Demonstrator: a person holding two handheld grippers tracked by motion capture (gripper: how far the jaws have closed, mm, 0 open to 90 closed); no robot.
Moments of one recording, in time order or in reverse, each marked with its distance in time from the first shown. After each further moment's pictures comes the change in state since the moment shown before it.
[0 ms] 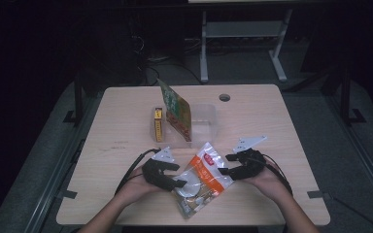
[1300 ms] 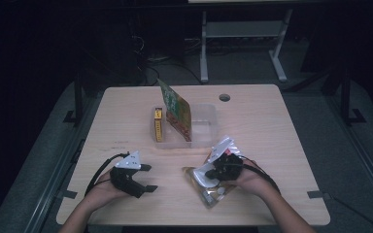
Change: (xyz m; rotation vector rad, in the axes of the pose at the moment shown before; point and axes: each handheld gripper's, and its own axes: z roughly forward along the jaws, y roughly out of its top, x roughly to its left) left arm 0.017 -0.055 -0.071 -0.043 0.053 0.081; right arm 0.028 0.025 0.054 0.187 0.140 -0.254
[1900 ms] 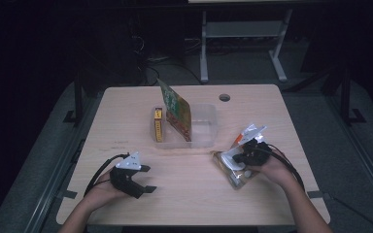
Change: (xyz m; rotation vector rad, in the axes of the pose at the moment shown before) left arm 0.003 -0.006 0.002 0.050 0.006 0.002; right arm -0.059 -0.056 -0.046 -0.003 -0.158 0.228
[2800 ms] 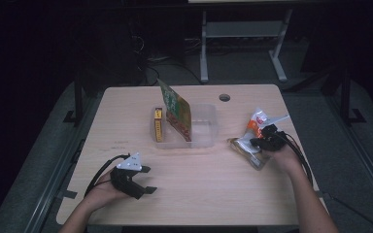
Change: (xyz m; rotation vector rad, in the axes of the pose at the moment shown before) left arm -0.001 -0.001 0.002 0.010 -0.005 0.001; right arm -0.067 -0.024 -0.014 -0.083 -0.164 0.245
